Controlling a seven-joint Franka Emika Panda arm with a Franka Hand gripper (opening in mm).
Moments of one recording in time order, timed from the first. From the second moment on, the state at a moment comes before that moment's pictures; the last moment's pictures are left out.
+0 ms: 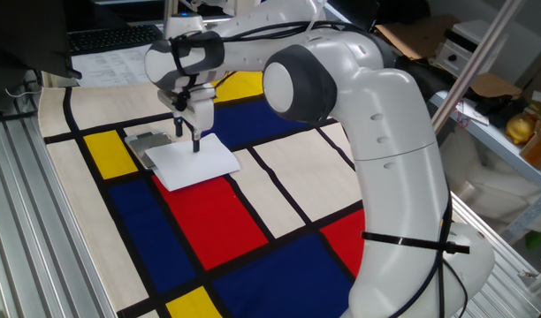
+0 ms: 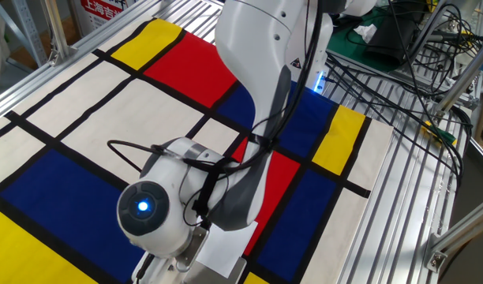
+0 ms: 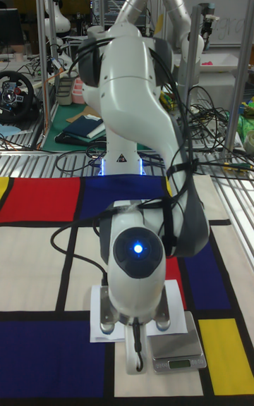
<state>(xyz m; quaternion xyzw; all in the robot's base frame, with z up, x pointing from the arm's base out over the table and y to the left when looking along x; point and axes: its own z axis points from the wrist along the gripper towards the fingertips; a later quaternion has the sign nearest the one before) 0.668 0.024 0.064 -0.68 -0.72 0.08 0.08</state>
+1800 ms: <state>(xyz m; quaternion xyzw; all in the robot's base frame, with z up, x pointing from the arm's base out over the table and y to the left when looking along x) 0.634 0.021 0.077 -0.66 -0.73 0.13 0.11</state>
